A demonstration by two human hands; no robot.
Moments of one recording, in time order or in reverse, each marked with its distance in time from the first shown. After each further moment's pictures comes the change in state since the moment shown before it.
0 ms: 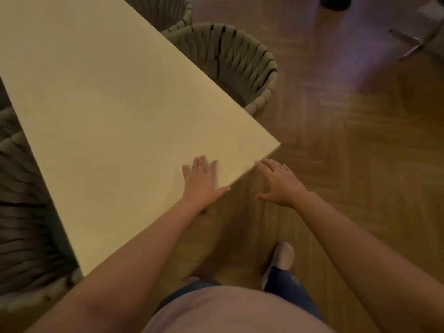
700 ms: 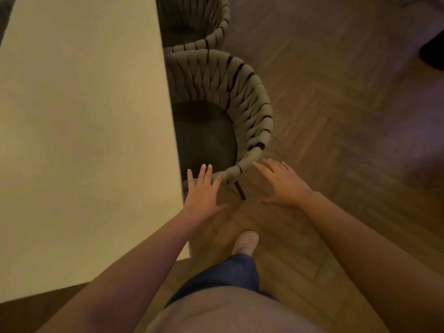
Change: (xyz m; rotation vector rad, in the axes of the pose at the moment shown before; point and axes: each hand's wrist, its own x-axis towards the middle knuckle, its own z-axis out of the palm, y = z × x) left_hand 0.292 0.186 -0.072 -0.039 -0.049 -0.312; right_hand 0.295 0.260 -0.205 -0.258 -0.136 -0.509
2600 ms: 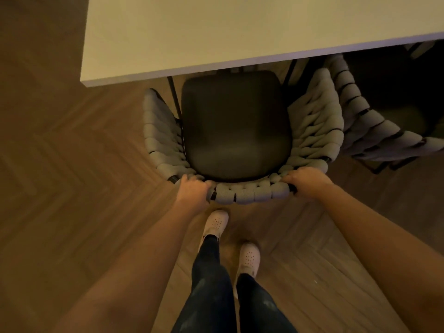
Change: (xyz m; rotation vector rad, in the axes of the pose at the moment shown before) left_hand 0.327 0.243 -0.078 -0.667 -0.151 -1.452; right_hand 0.479 0.219 -0.174 -1.083 -0.380 -1.458
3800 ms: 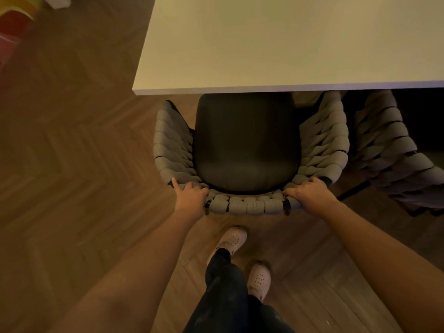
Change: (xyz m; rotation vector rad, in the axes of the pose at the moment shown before) left_hand -0.010 -0.061 -0.001 -0.095 -0.062 -0.249; right_hand 0.055 -0.027 -0.042 -0.249 0.091 -0.106
